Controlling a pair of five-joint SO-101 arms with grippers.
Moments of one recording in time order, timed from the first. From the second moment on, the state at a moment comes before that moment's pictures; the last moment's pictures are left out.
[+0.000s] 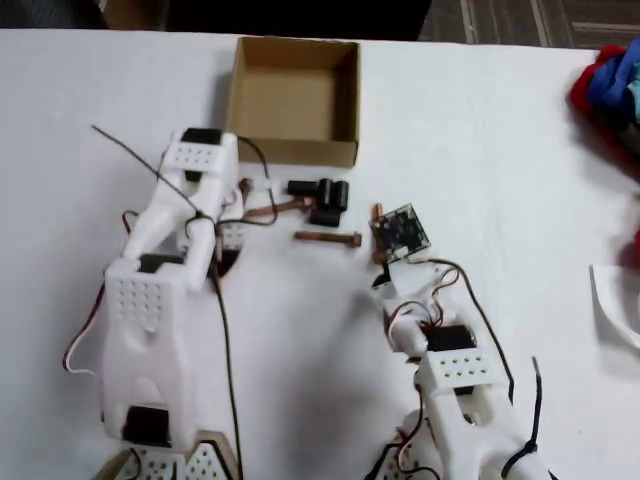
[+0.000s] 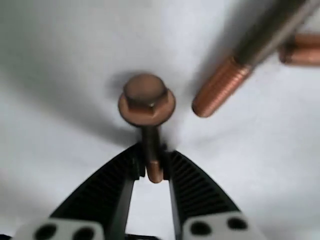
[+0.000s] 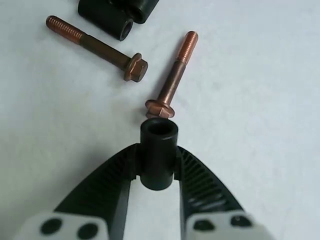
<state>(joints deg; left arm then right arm) -1.4 47.2 -23.2 100.3 15.6 -10.9 -48.2 80.9 26.2 19.3</state>
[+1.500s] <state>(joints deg) -6.2 48.5 -36.8 98.9 -1.3 -10.9 -48.2 80.9 26.2 19.3</state>
